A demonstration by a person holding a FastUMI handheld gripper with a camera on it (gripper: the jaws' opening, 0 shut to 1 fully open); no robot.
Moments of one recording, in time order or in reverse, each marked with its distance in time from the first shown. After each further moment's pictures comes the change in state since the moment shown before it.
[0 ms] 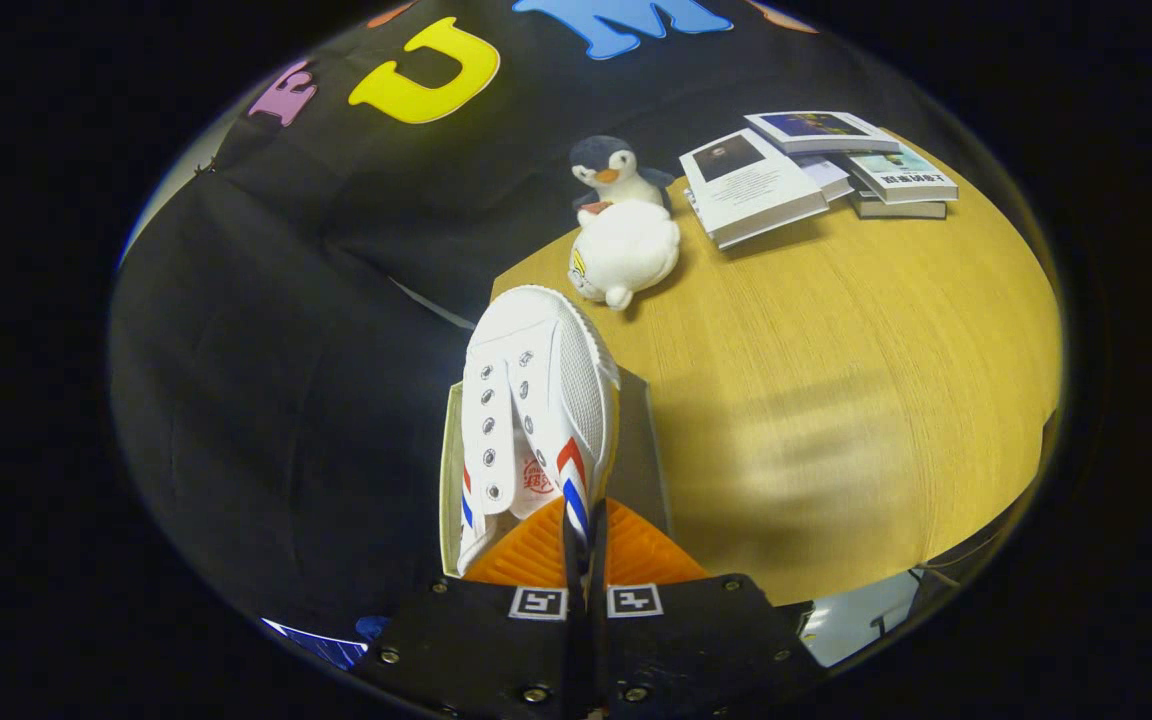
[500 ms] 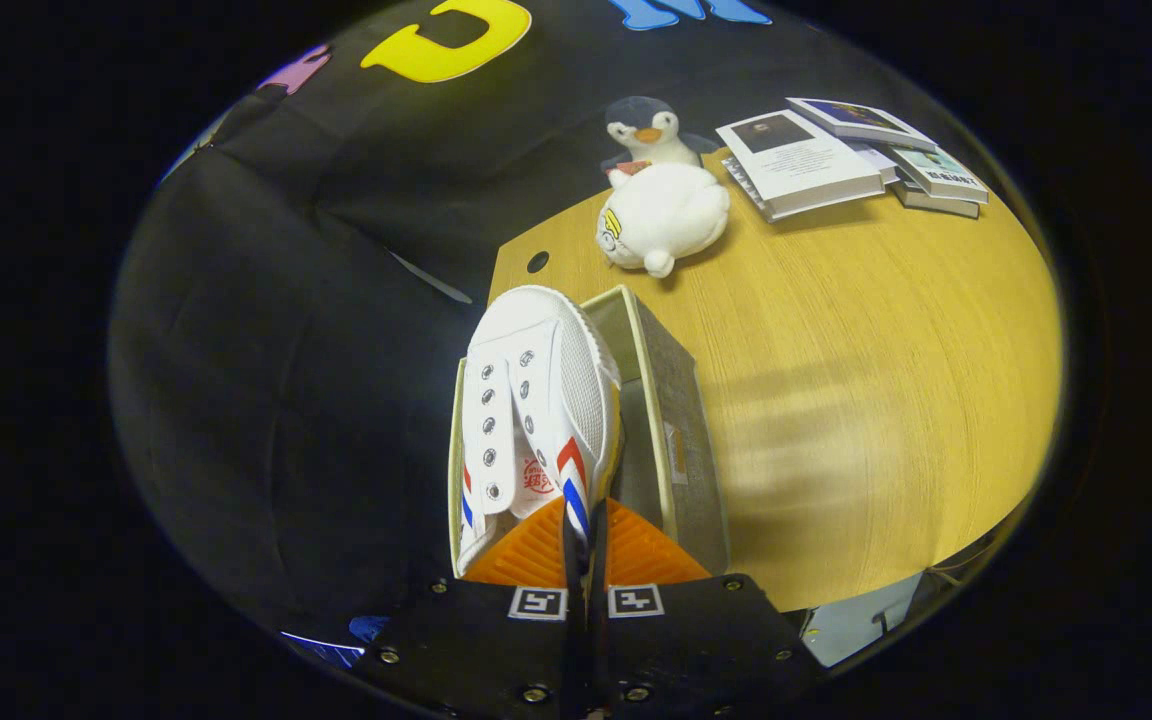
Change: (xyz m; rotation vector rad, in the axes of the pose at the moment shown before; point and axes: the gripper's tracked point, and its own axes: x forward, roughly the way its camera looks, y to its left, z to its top) arm 0.061 0.043 -0.023 -0.030 0.067 -0.050
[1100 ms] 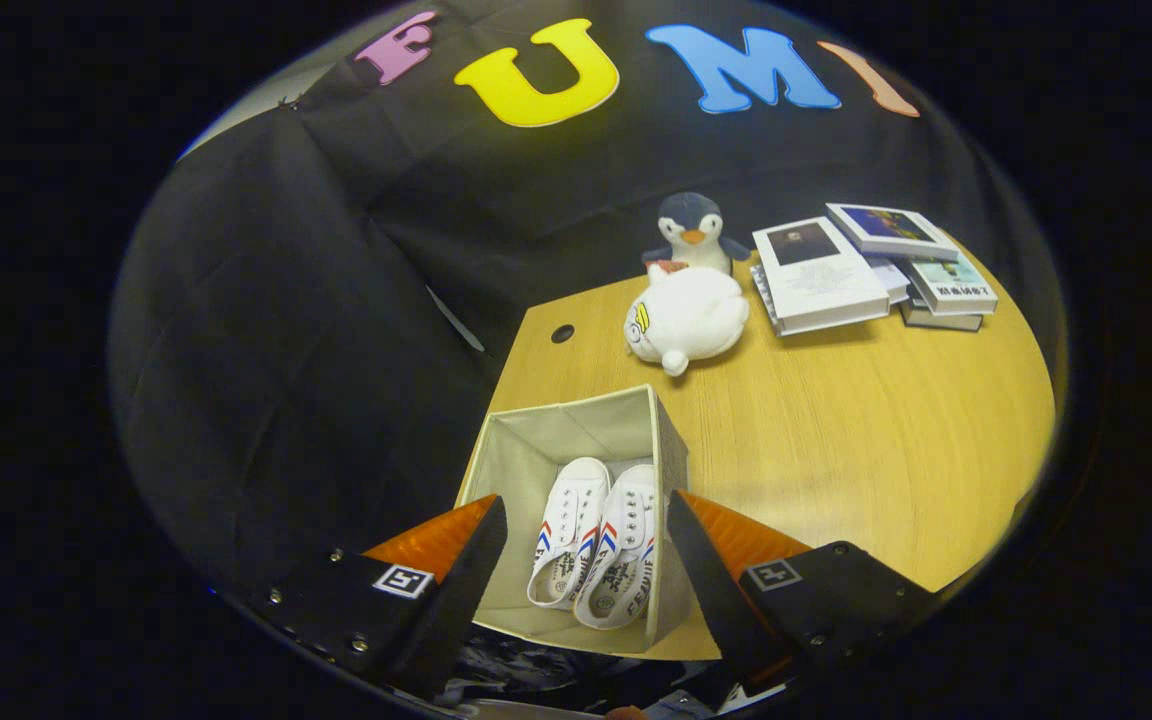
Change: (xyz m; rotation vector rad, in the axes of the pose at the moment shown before) arm -0.058 0.011 0.052 -0.234 -0.273 -0.022
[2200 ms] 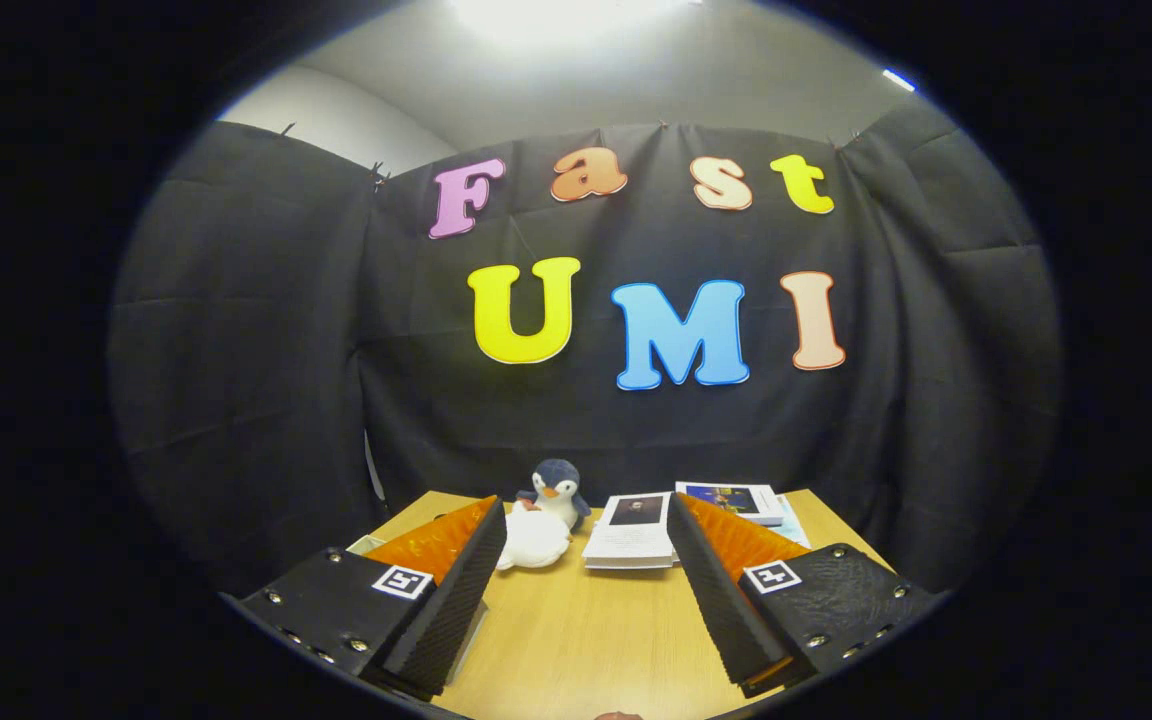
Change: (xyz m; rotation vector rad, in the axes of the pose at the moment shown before) arm -0.203 -0.122 0.123 -0.319 -0.677 -0.256
